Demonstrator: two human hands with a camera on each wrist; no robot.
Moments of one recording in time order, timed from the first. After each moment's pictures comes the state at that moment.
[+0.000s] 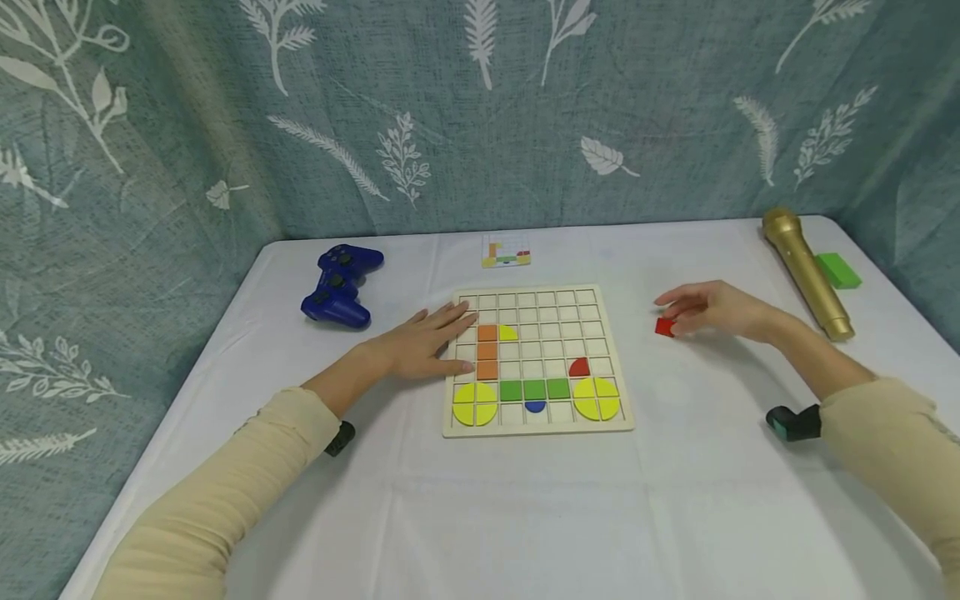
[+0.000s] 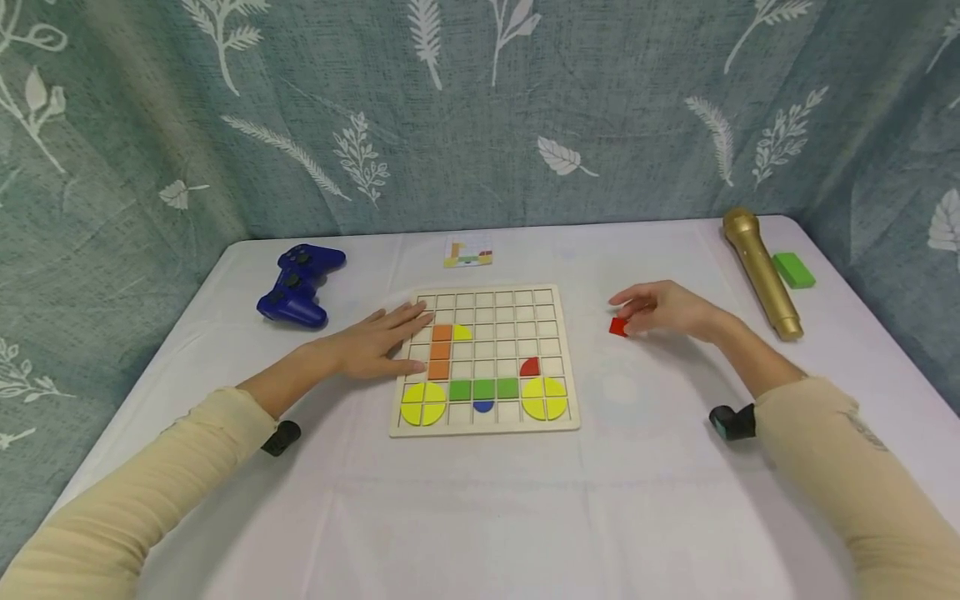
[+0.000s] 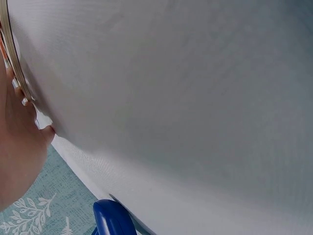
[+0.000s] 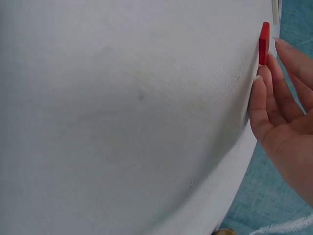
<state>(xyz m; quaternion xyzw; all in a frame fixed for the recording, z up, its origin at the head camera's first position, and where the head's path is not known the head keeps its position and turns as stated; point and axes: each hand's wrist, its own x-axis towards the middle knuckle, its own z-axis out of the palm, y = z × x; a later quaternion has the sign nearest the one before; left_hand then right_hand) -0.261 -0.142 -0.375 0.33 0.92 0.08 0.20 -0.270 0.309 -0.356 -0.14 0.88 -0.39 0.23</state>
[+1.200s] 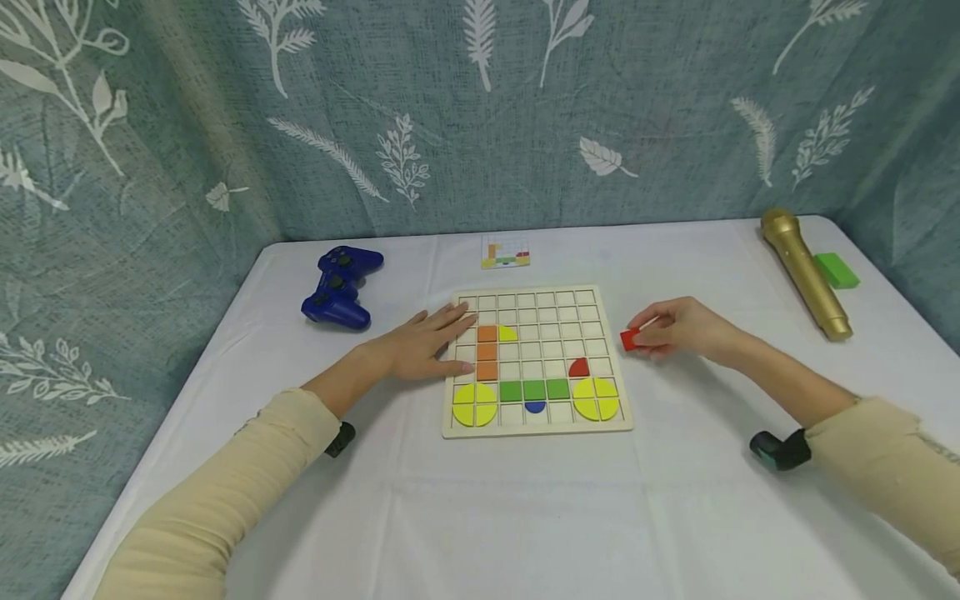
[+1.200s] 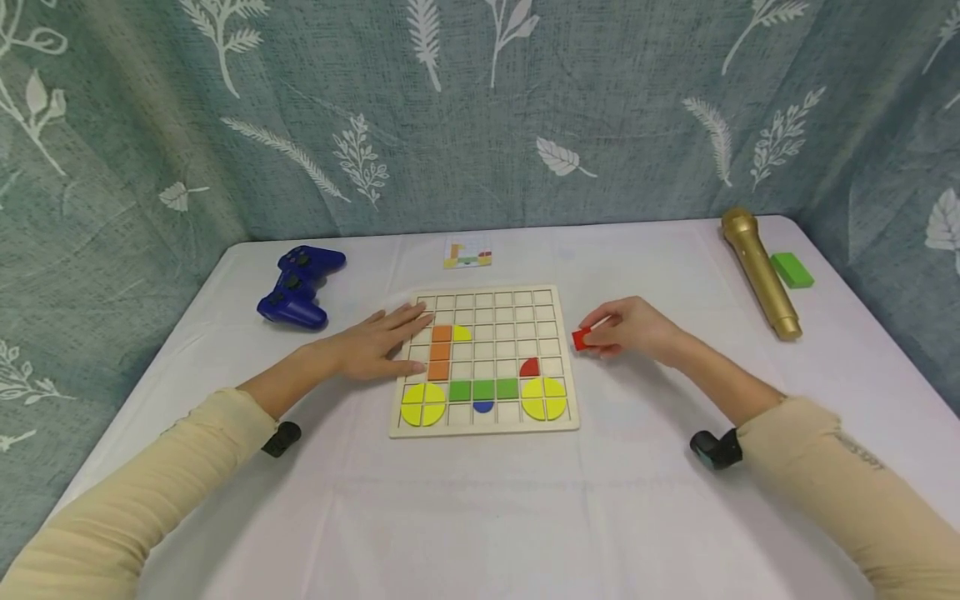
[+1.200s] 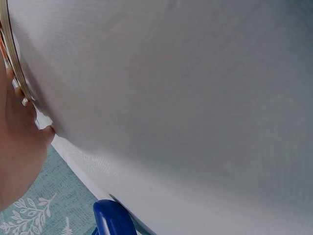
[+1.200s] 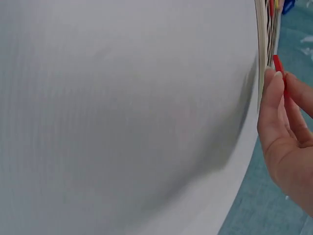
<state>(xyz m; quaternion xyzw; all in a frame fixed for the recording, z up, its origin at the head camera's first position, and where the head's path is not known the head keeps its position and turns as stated) -0.260 -0.142 -0.374 0.33 0.92 0.08 0.20 -0.242 0.254 -0.352 -0.04 0.85 -0.46 0.25</state>
